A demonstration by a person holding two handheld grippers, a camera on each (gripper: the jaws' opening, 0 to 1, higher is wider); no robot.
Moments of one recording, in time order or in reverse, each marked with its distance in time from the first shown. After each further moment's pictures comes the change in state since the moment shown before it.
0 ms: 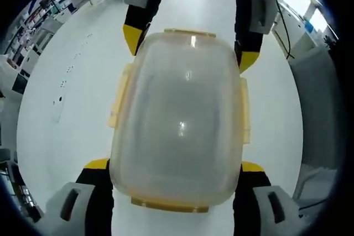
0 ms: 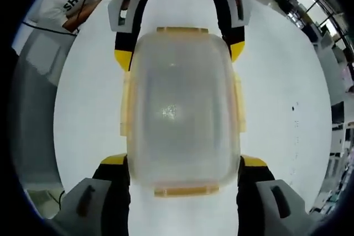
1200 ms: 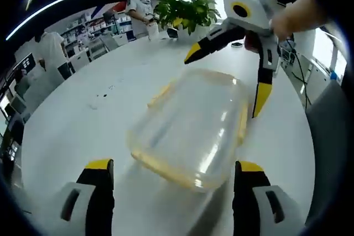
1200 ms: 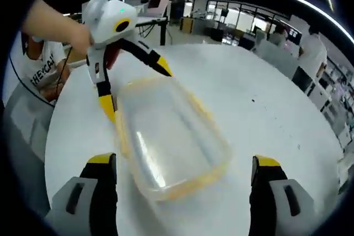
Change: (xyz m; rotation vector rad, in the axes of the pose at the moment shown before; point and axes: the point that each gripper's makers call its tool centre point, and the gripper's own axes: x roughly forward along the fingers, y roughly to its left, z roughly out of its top) left arm -0.025 0.004 -0.005 -0.354 -0.514 0.268; right arm -0.021 -0.004 0.007 0.473 -0.589 -0.258
